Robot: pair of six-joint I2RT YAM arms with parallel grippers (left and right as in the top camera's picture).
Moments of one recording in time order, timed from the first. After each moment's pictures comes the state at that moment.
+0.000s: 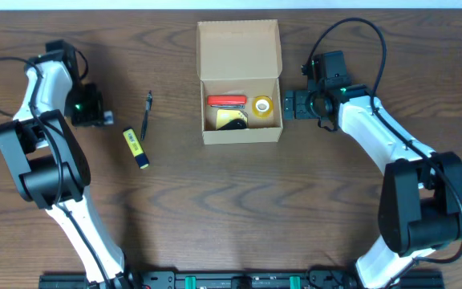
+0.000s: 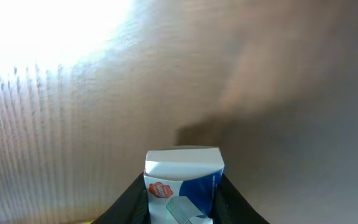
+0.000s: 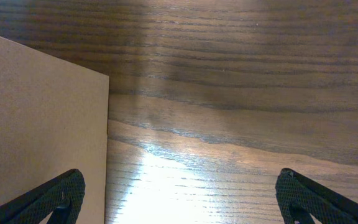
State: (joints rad) left arm 0.27 2.22 1.77 -1.08 0.05 -1.47; right arm 0.20 1.84 1.23 -0.48 -0.03 0.18
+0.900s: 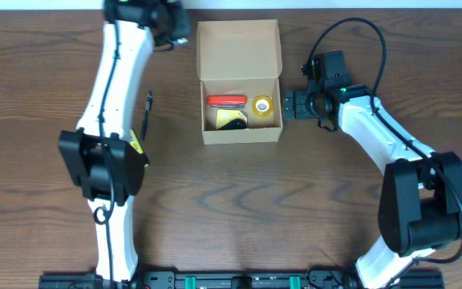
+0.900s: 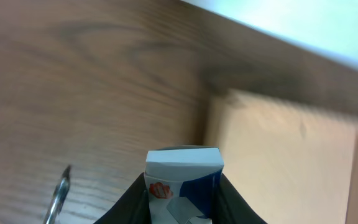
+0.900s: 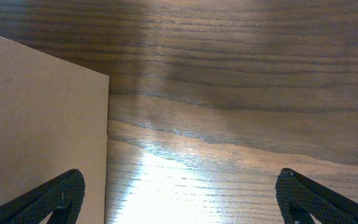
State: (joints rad) left arm -0.22 2.22 2.31 -1.07 0.06 -0.39; right arm 0.20 1.84 1.23 -0.48 -0.03 0.18
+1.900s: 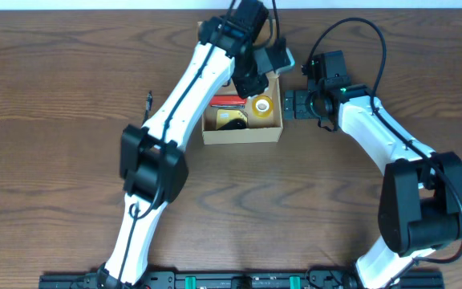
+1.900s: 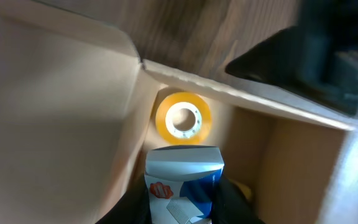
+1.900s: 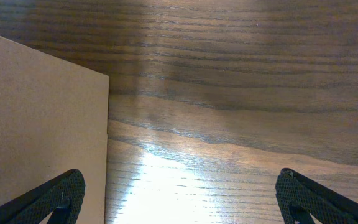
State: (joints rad) left arm -0.52 2.36 2.31 -1.20 0.28 0.72; right arm 0.20 1.84 1.23 -0.48 -0.03 0.18
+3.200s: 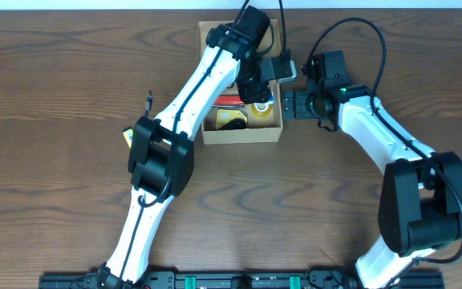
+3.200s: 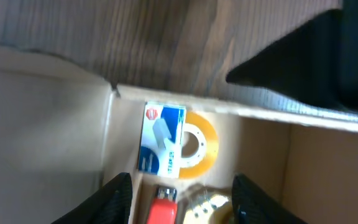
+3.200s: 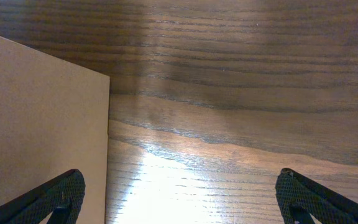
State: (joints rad) left arm -0.52 2.40 2.31 -1.17 0.31 0.86; right arm 0.20 1.84 1.23 -0.48 -0.03 0.18
